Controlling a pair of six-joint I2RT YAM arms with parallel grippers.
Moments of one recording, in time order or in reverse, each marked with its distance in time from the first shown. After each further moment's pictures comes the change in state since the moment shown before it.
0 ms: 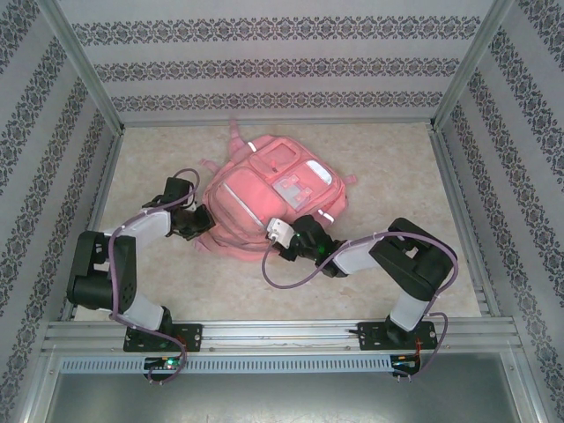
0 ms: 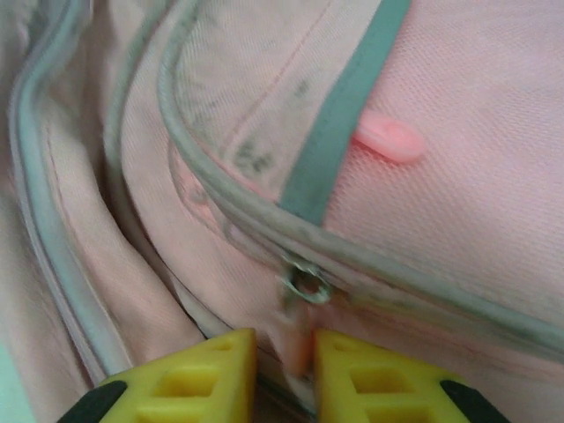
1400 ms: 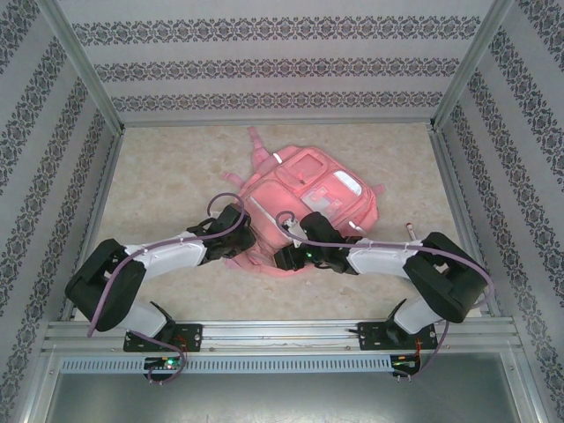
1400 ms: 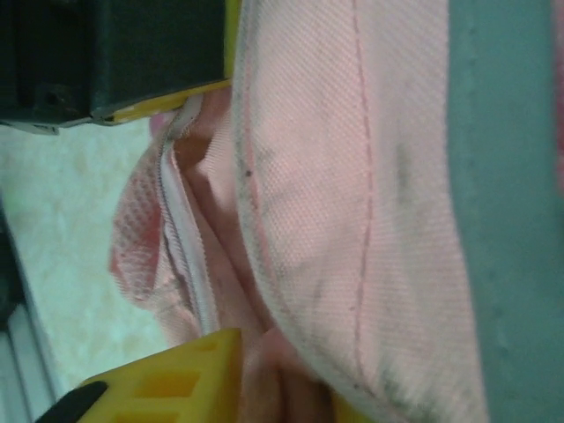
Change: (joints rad) left arm -0.544 -0.063 -0.092 0.199 -0.360 -0.501; right arm -0.024 -0.229 0.010 -0.446 -0.340 0.758
